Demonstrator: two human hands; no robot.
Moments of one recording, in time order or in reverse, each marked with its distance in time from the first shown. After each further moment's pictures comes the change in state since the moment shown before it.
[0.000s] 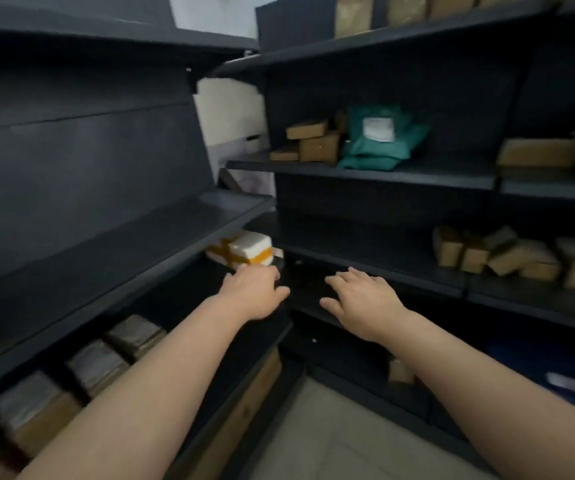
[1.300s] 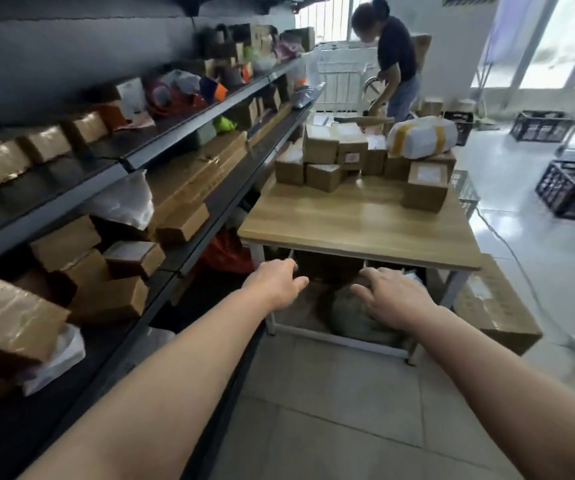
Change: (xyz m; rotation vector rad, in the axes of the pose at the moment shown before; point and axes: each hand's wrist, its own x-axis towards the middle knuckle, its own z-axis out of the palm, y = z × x) left_hand -0.238 0.993 0.192 0.087 -0.482 1.819; right_hand -0.701 0.516 -0.044 0.049 0.237 2.062
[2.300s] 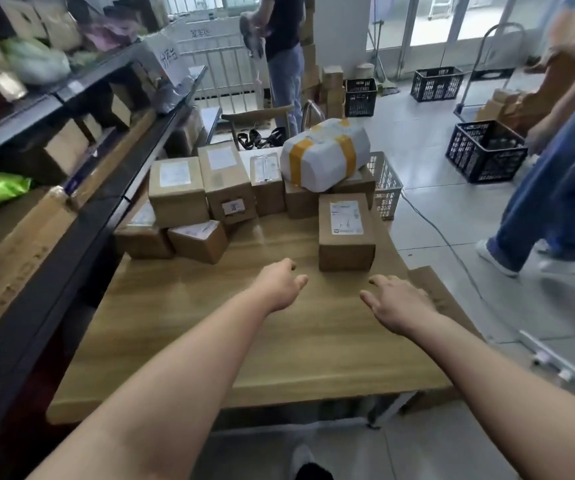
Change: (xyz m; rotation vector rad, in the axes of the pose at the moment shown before) left_hand 0.481 0.258 0.025 -0.106 -0.217 0.147; right_hand 0.358 0.322 -0.030 0.110 -0.097 0.449
